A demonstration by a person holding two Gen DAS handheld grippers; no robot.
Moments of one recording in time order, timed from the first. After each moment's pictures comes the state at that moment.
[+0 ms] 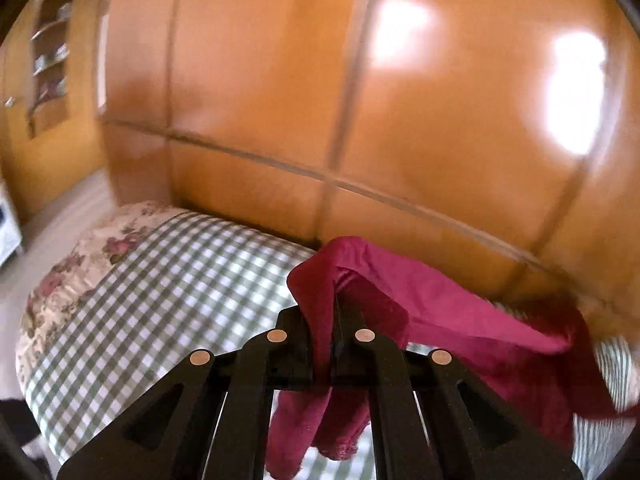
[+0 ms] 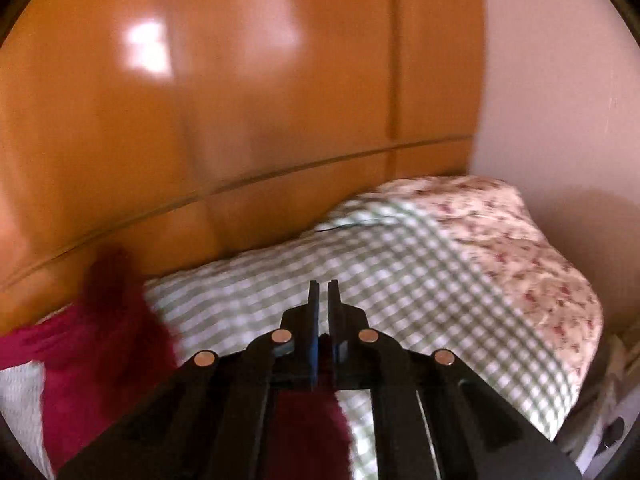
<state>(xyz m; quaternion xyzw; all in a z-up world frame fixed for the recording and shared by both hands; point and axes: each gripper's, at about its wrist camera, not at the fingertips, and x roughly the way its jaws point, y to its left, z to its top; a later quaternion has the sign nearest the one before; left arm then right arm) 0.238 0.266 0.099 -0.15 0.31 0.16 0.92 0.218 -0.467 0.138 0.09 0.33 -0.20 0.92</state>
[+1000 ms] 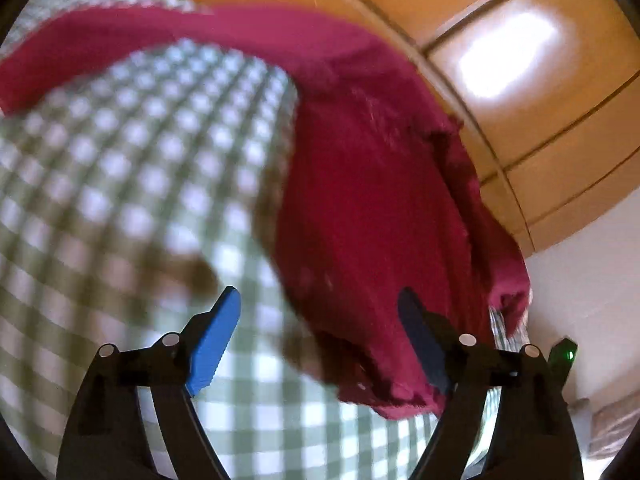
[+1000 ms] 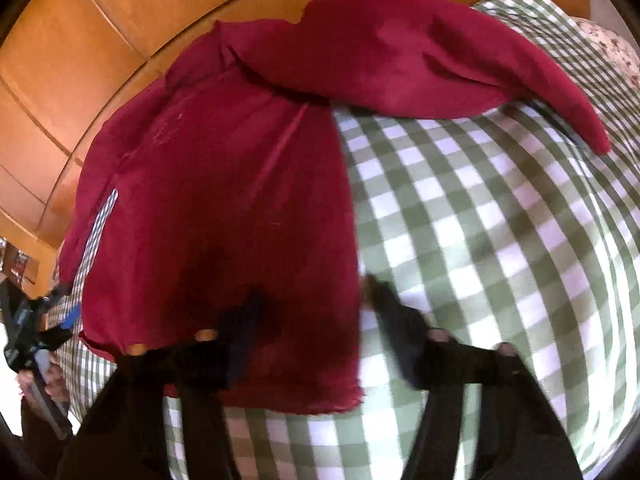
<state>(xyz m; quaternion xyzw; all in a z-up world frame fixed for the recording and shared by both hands) 0.145 0.119 -0.089 -0.30 0.46 -0.14 0.83 0.117 -0.310 -0.033 0.17 0.51 0.07 0.84</state>
